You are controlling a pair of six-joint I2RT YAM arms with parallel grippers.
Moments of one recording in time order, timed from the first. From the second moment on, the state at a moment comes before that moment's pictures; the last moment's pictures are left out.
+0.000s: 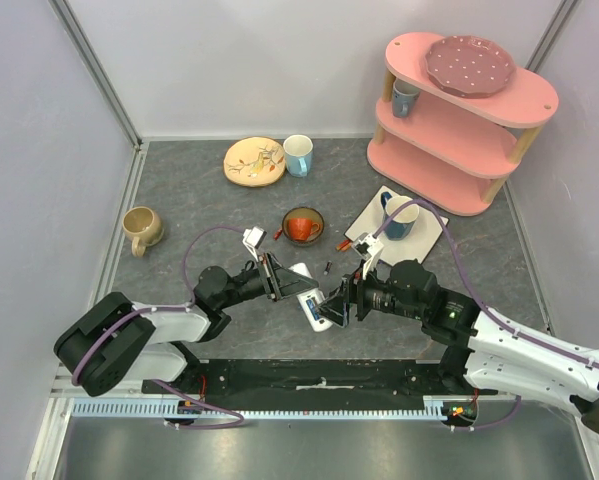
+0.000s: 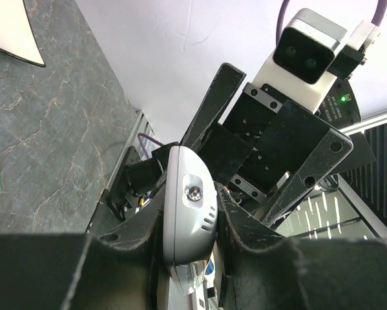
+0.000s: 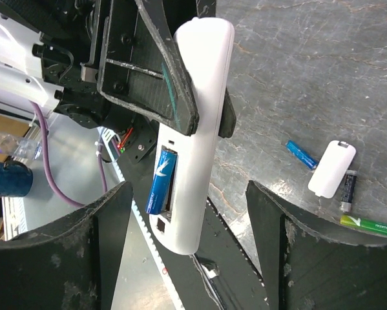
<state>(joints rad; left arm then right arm) -0.71 1.30 0.20 1.29 0.55 -1.31 1.00 0.81 0.57 -0.07 -0.17 0.60</state>
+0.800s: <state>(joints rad) -0.71 1.26 0.20 1.29 0.56 -1.31 1.00 0.85 0.56 0.00 -0.23 0.61</state>
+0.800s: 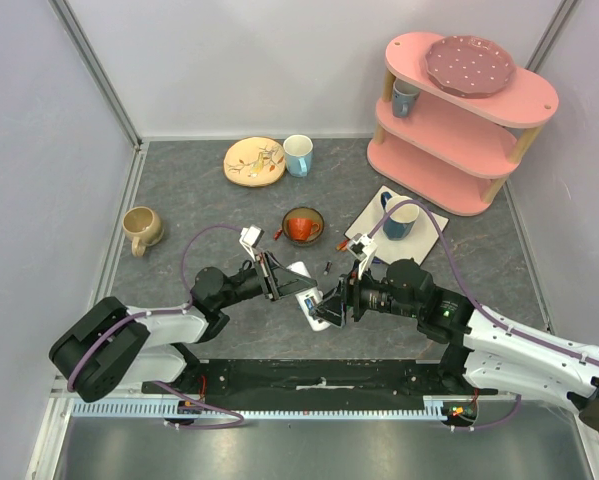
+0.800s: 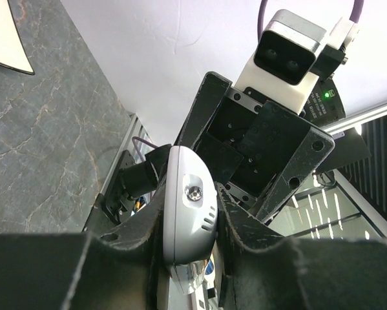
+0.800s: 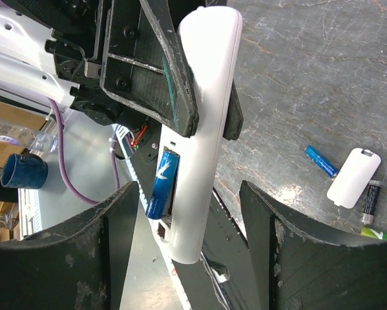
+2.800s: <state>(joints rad) -0.70 1.22 0.19 1.26 0.54 -1.29 0.99 0.96 0.55 0.12 -0.30 0.67</state>
